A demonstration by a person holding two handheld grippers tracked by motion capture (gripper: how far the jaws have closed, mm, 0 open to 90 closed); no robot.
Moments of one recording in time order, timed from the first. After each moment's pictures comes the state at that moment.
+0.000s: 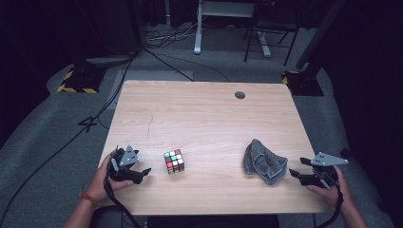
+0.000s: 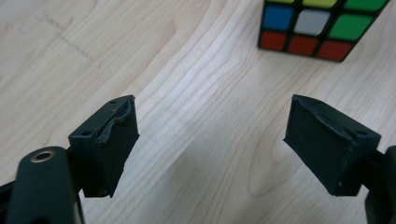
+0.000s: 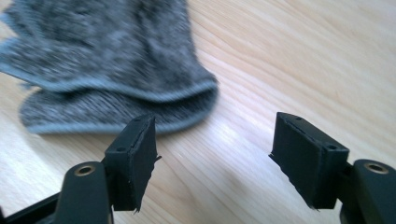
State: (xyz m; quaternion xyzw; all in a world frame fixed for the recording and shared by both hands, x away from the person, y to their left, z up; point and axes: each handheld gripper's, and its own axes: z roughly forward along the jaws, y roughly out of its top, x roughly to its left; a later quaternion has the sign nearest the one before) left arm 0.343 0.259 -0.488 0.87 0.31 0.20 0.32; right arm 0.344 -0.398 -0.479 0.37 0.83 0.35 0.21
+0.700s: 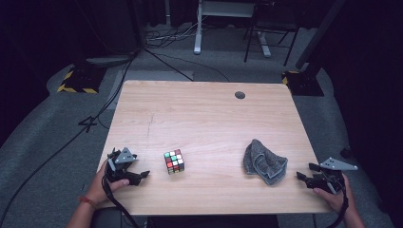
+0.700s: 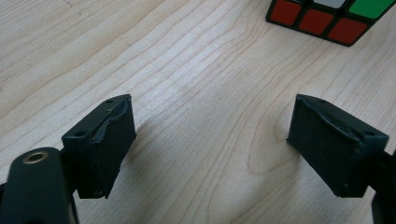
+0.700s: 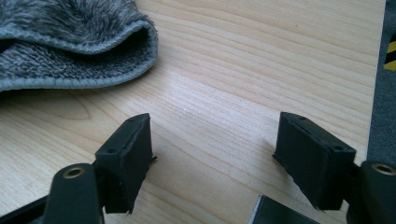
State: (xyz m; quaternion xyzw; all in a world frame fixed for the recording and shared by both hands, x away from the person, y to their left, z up) left arm 0.347 0.268 -0.504 0.86 0.35 0.13 0.35; right arm 0.337 -0.428 -0.503 0.45 0.79 0.36 0.20
